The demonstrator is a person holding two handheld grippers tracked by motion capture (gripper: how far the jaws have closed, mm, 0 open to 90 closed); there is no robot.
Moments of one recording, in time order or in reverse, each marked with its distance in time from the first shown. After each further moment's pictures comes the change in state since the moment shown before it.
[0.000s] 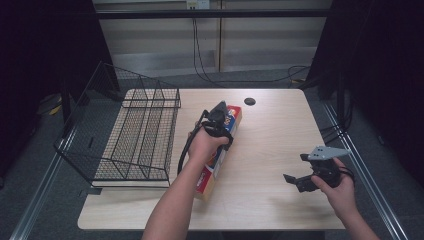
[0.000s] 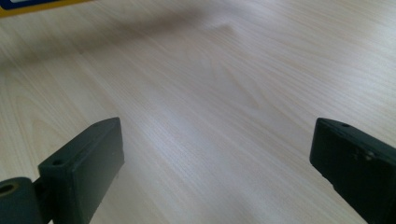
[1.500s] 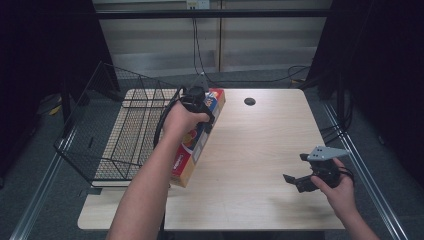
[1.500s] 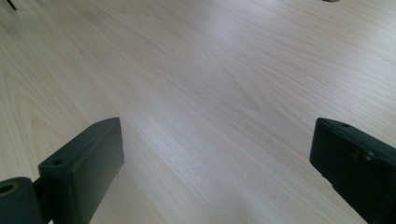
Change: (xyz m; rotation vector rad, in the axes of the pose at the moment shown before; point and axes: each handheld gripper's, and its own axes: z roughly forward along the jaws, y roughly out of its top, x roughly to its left) left arm 0.034 0.010 -0.091 0.042 0.036 -0.062; right arm 0.001 0.000 0.001 -0.007 -0.001 -0.010
